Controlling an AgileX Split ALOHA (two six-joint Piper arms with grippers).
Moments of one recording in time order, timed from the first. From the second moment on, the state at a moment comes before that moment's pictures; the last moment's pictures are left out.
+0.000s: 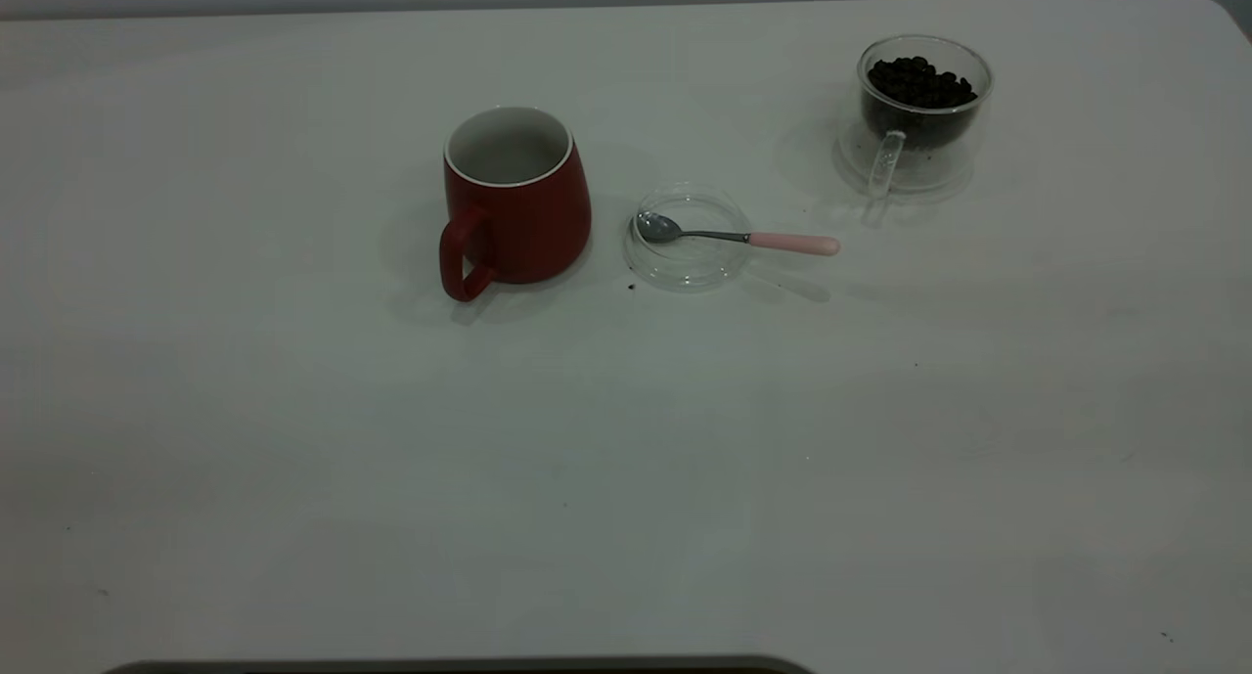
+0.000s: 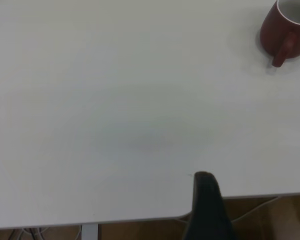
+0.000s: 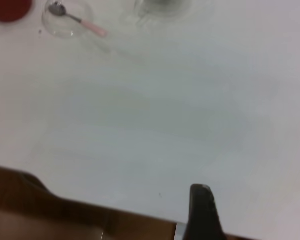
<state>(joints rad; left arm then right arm) -0.04 -0.02 -0.49 -0.01 1.13 0.01 0.08 0.15 -0.47 0.08 1.12 -0.13</state>
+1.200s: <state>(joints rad) -0.04 -0.02 -0.49 -0.01 1.13 0.01 -0.04 0.03 -0.47 0.05 1.12 -0.09</state>
